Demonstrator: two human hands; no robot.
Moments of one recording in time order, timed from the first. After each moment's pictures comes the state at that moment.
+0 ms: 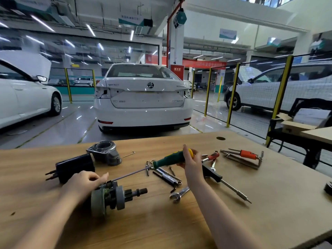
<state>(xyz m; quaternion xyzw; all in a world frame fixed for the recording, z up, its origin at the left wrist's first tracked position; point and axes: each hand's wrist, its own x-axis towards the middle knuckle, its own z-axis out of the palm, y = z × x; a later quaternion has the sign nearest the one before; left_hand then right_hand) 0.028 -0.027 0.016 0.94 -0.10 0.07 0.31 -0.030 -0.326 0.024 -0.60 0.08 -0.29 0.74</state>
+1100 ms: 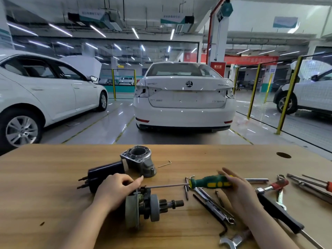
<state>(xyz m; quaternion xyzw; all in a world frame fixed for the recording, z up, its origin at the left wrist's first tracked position) 0.071 -0.032 0.012 0.93 -0.10 0.10 0.34 0.042 -0.359 -0.004 -0.44 0.10 -0.11 0.88</state>
